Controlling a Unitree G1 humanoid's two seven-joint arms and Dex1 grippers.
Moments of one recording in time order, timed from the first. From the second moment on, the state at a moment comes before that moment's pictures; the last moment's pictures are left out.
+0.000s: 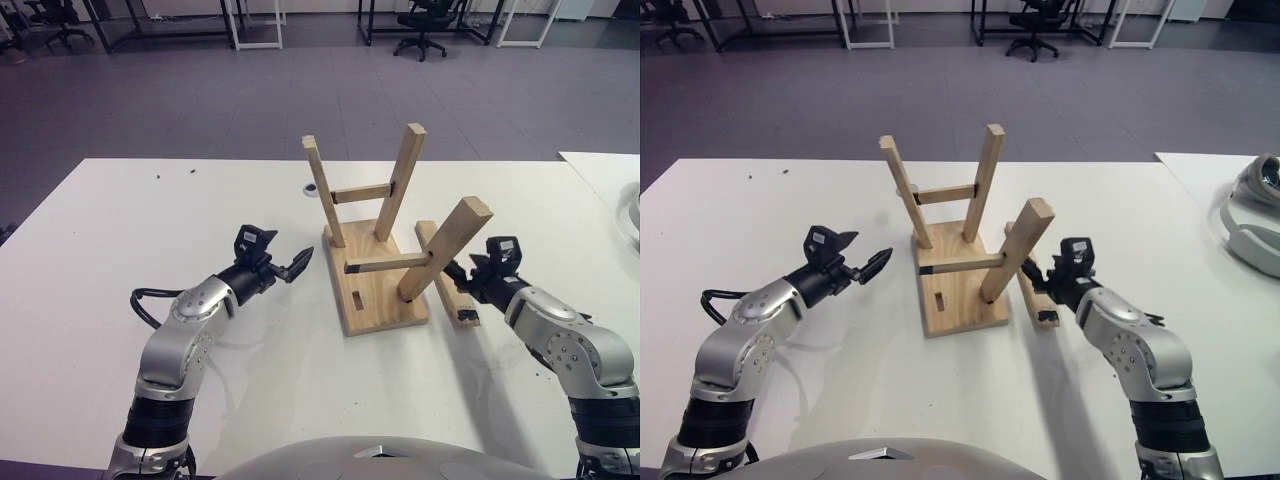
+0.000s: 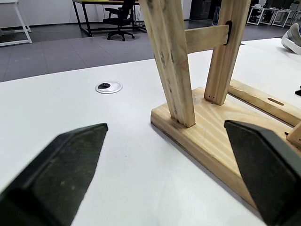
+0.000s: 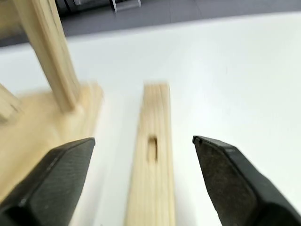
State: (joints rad) left arm -0.05 0.31 -0.03 -0.38 -0.34 0.60 -0.40; right arm 0.01 -0.54 -0.08 -0.24 0.69 0.79 0.05
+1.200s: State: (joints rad) left arm -0.87 0.04 0.32 -0.18 -1.27 0.72 -0.15; right arm -0.54 -0.53 0.00 -0.50 0.40 0.33 0.47
